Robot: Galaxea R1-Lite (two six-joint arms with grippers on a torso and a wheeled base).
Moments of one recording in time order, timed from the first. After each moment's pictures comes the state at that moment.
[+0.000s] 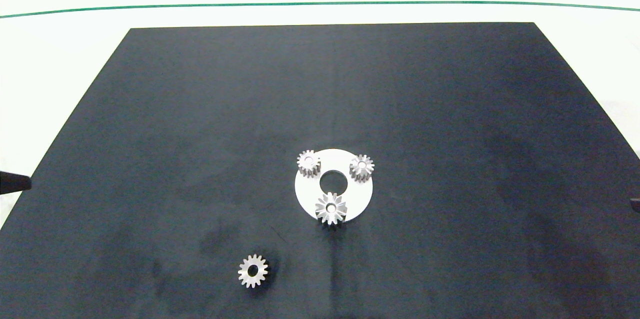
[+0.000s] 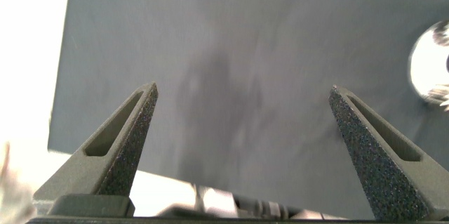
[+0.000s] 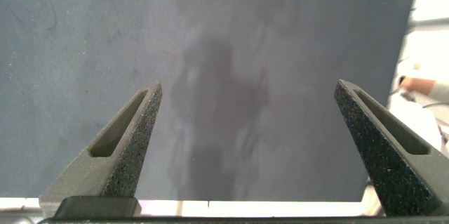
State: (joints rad) left arm -0.01 1.06 -1.34 0.93 0.11 -0.27; right arm 0.04 1.08 -1.15 0.70 -0.10 -0.14
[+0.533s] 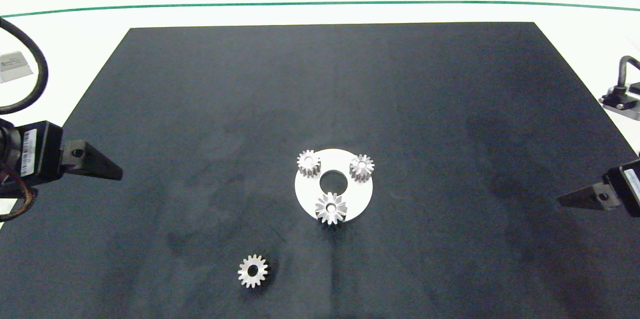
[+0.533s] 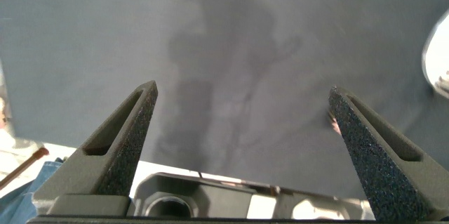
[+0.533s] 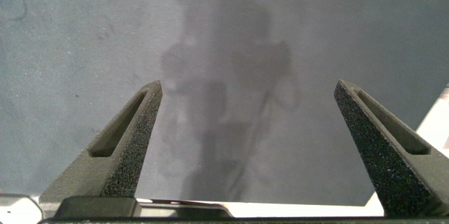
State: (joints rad) left arm -0.15 1.36 -1.52 1.07 0.11 -0.36; right arm 0.11 1.38 -1.28 0.78 -0.13 -0.13
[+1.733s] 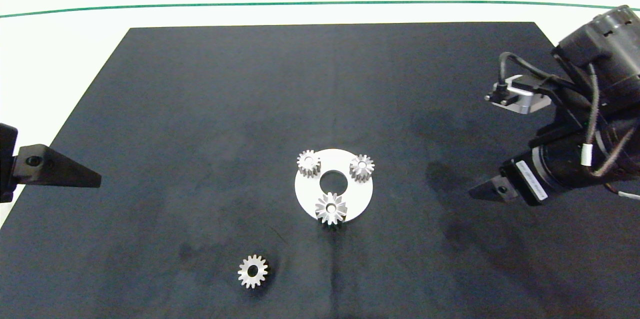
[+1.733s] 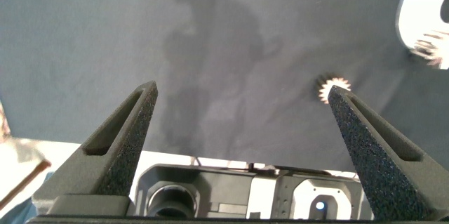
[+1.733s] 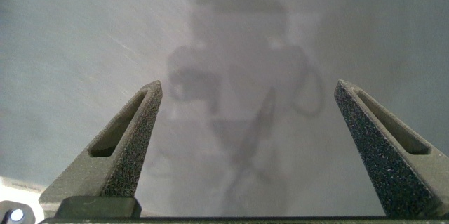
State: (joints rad) left arm -0.22 1.27 -1.56 1.15 0.12 -0.36; right arm 0.48 1.58 -1.47 0.79 -0.23 -0.04
